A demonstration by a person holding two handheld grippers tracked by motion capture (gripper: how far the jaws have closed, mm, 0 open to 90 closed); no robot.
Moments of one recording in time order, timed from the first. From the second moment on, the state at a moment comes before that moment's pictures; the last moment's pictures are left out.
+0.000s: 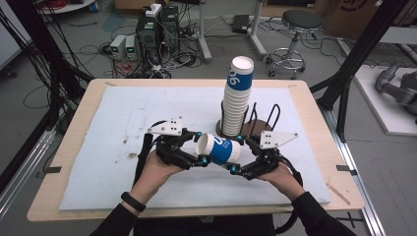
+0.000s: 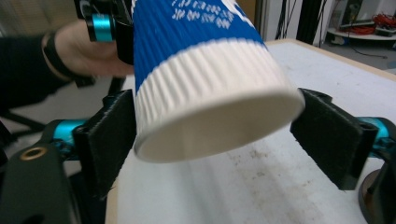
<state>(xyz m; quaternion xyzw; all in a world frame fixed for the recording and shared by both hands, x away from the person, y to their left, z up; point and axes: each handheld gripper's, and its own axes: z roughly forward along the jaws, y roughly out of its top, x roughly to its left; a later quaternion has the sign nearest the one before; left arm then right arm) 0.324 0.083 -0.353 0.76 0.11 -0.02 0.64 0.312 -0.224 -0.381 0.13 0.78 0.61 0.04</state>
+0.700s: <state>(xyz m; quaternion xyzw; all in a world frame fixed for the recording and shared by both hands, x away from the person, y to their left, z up) 0.333 0.086 -0.368 0.77 0.12 -0.09 0.62 0.307 -0.219 -0.374 0.13 0.77 0.62 0.05</state>
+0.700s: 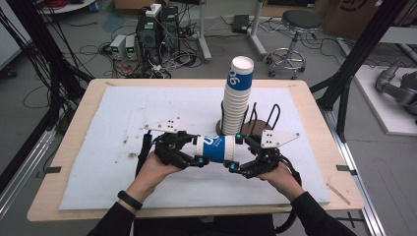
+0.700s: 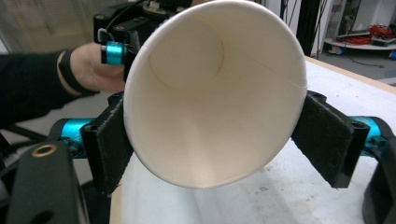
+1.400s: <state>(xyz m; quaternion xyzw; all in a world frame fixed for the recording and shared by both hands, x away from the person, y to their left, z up) 0.331 0.096 -0.367 0.70 0.10 -0.07 0.71 0.312 -0.221 -0.375 0.18 0.74 0.65 -0.01</state>
